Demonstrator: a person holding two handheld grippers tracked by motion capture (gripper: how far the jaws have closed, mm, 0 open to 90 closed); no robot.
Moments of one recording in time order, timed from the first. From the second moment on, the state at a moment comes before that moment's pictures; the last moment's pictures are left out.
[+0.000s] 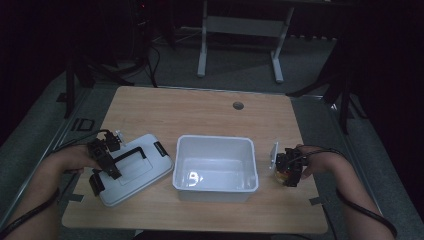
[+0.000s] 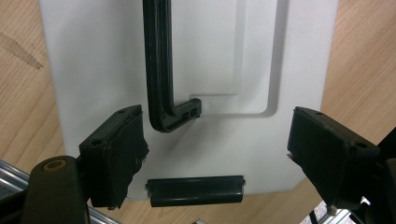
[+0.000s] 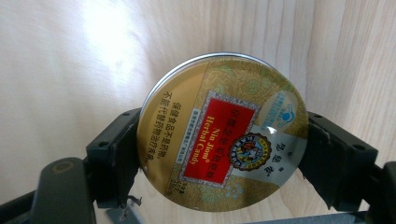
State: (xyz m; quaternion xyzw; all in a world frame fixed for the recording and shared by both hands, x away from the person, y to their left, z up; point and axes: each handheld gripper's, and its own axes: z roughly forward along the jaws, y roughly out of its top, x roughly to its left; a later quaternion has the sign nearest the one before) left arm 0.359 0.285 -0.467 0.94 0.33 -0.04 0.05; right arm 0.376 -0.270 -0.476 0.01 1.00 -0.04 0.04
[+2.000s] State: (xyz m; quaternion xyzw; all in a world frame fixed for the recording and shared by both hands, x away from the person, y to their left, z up) left arm 0.354 0.286 -0.467 0.94 0.33 -0.04 0.04; right arm 0.347 -0.125 -0.383 -0.11 0.99 0.02 0.05
